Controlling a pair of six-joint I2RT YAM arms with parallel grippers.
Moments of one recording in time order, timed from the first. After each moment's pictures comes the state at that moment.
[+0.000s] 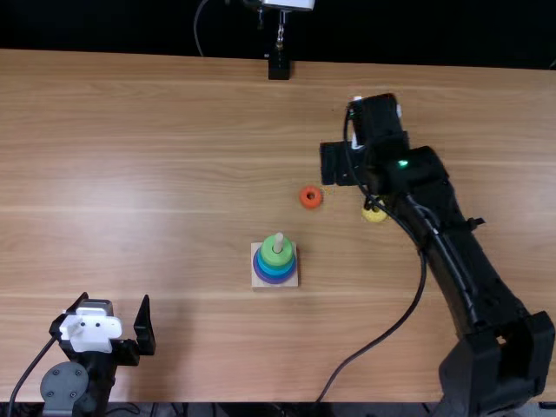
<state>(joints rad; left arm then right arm) -0.03 0.01 0.11 -0.42 0.04 -0.08 0.26 1.89 1.66 -0.76 0.14 0.14</state>
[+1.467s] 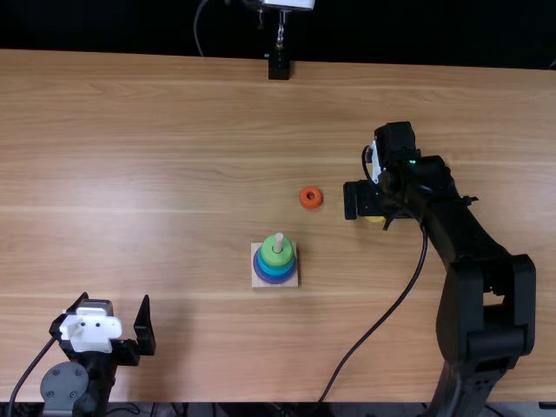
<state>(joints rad) -0.03 0.01 0.11 -0.42 0.04 -0.08 0.12 2.09 1.52 -0.76 0.01 0.07</state>
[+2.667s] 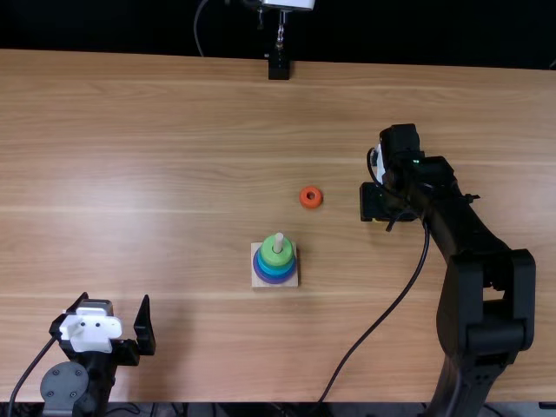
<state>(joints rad) -0.03 0.01 0.11 -0.42 0.04 -0.08 0.11 2.12 1.52 -0.77 0.01 0.07</state>
